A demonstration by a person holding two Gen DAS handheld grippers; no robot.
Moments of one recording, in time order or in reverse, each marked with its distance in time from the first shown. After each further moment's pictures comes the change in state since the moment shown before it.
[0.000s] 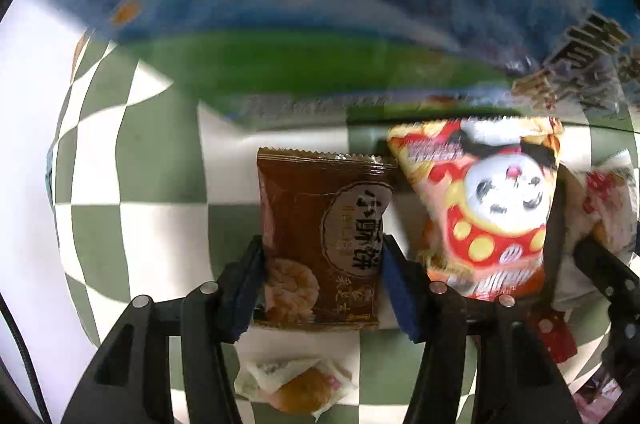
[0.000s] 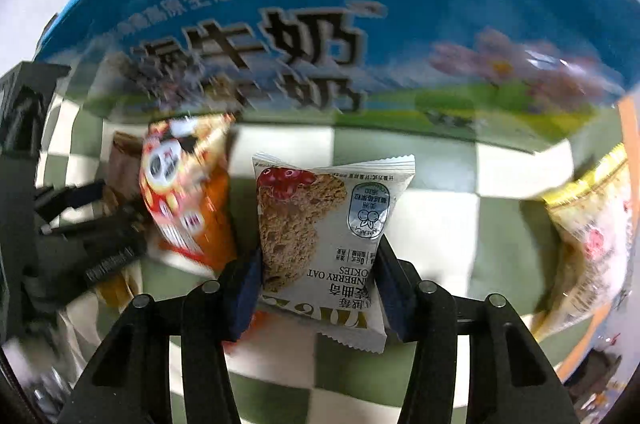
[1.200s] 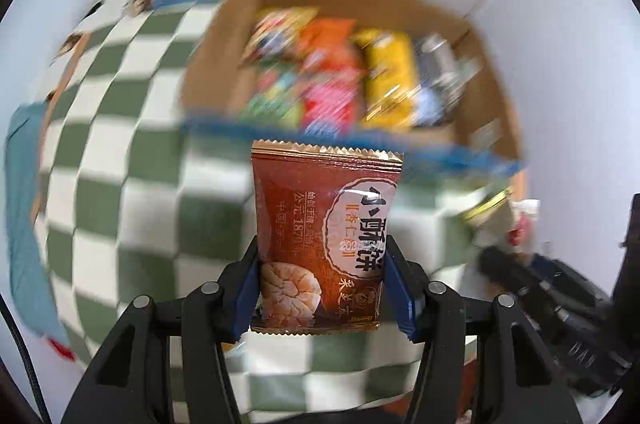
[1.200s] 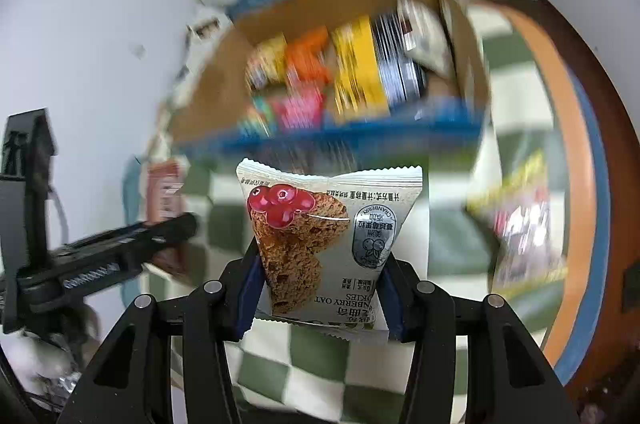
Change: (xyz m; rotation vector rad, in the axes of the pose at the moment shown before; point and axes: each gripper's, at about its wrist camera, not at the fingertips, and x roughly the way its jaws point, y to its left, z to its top) left arm -0.193 -0.015 0.007 -0.148 -0.155 -0.376; right arm -0.159 -0.038 -0.024 0.078 -0.197 0.268
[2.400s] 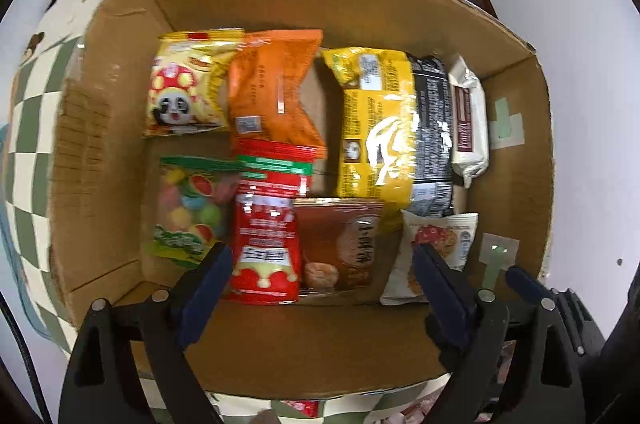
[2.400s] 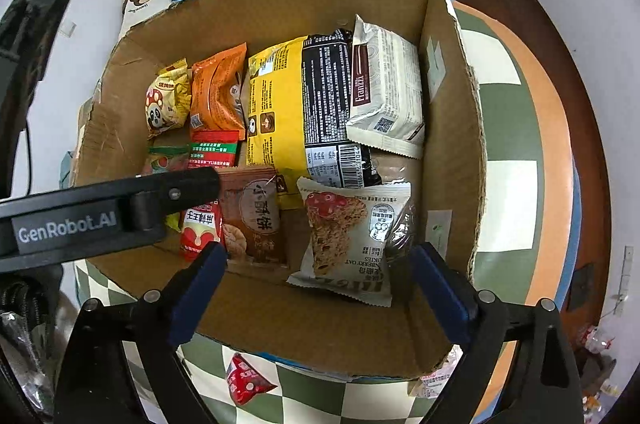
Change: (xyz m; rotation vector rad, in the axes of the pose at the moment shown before) left arm 0.125 -0.018 0.141 -0.036 0.251 0.058; right arm 0.105 -0.037 0.149 -0.007 0.214 -0.231
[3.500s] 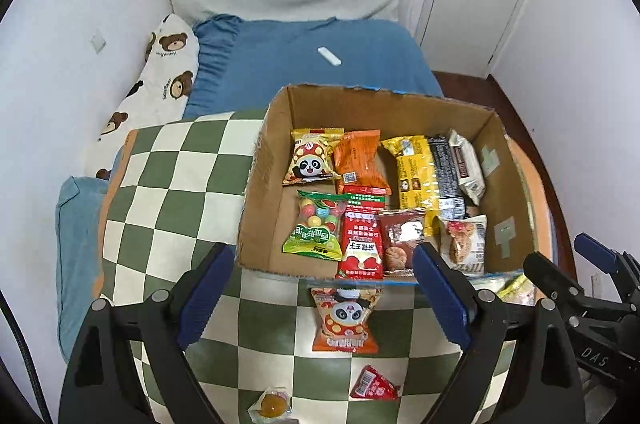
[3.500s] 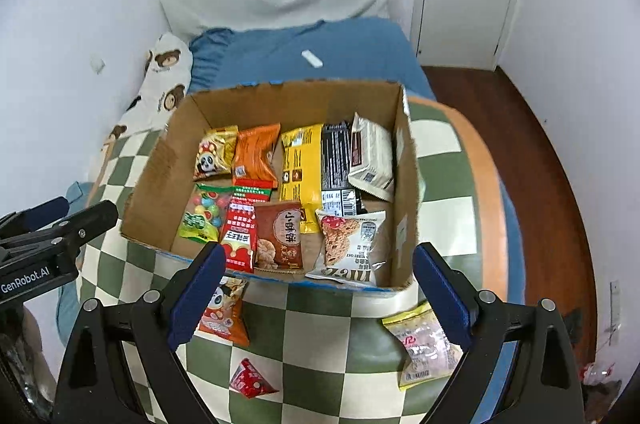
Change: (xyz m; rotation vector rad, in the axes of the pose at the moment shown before) left arm -0.138 0.042 -0.135 0.059 -0.499 0.155; right arm -0.125 0.027 -0.085 -0.054 -0.385 -0.057
